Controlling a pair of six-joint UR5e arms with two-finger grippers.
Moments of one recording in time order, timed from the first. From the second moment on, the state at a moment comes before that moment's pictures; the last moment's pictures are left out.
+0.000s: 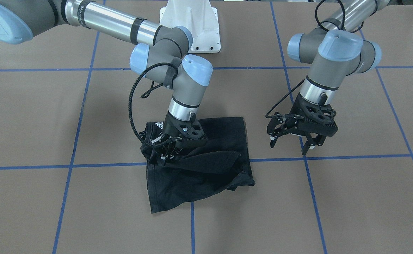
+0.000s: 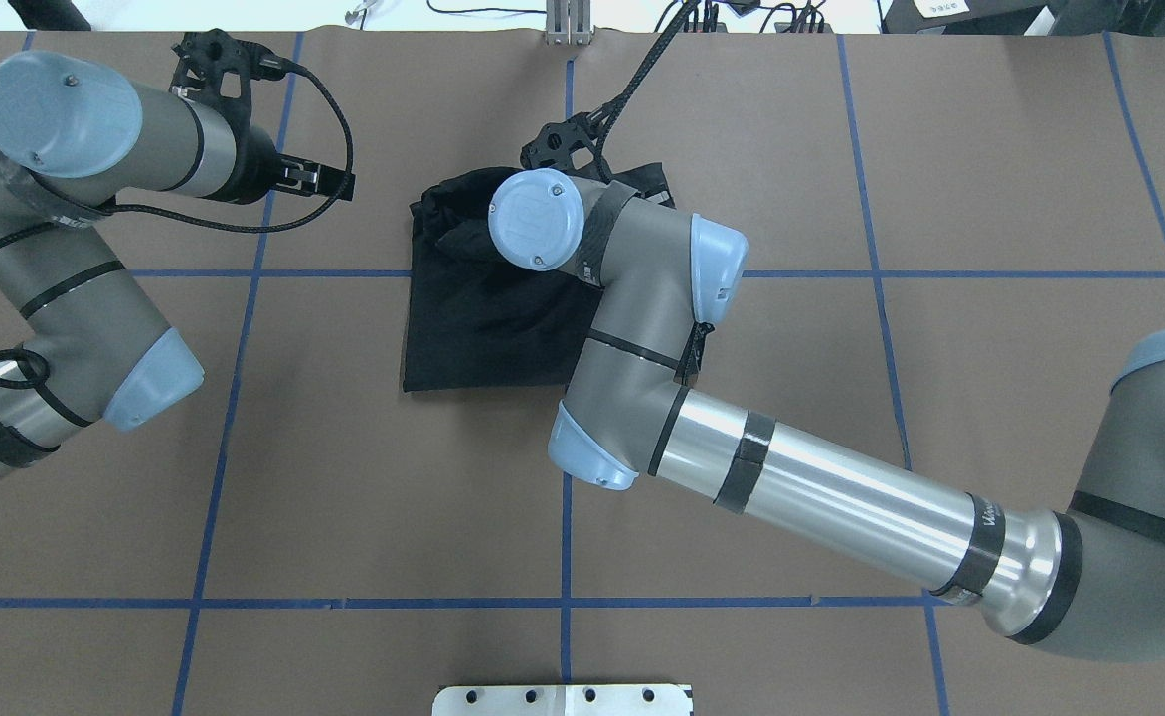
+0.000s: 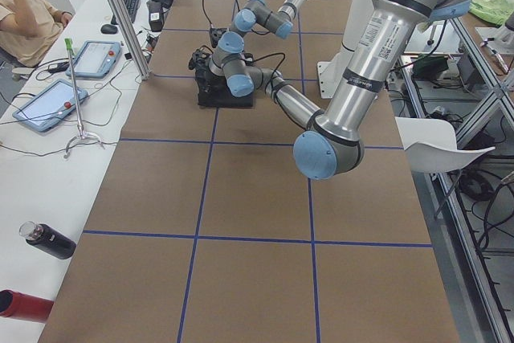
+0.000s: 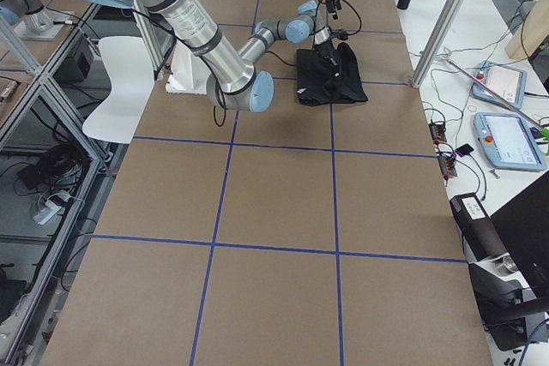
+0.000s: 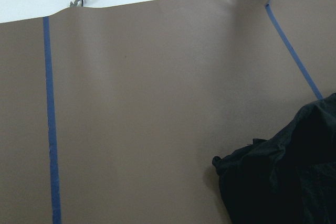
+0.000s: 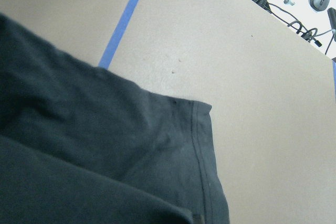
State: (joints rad) left arm -0.84 -2.02 -1.66 -2.06 -1.82 -0.84; right arm 0.55 -0.60 1.20 -1.57 1.31 0.80
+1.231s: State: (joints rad) left arm -0.70 -2.05 -1.64 -2.06 -1.78 -1.05; right arm 0.73 -0.54 1.10 -1.40 1.59 0.89
